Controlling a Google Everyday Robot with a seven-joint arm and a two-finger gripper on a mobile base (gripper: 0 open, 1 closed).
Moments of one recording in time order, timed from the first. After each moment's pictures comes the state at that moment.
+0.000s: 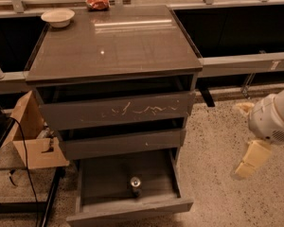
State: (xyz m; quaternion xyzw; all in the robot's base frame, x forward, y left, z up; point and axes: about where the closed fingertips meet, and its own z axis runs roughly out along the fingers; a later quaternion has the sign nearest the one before) arm 0.429 -0.240 0.809 -0.57 0.79 0.08 0.20
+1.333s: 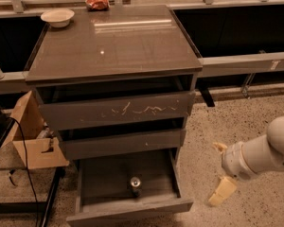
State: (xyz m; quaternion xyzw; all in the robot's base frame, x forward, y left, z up) arm 0.423 -0.214 0.647 -0.55 0.79 0.17 0.22
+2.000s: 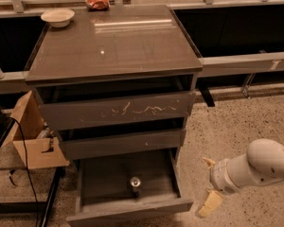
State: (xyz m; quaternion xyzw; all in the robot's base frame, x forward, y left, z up) arm 0.421 -0.204 0.557 -0.56 0.78 0.19 0.22
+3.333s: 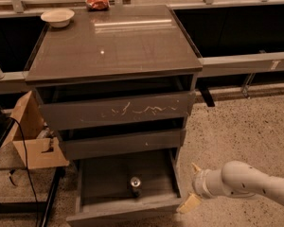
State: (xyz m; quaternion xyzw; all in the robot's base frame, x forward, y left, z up) arm 0.471 -0.182 0.436 -0.52 0.79 0.15 0.28
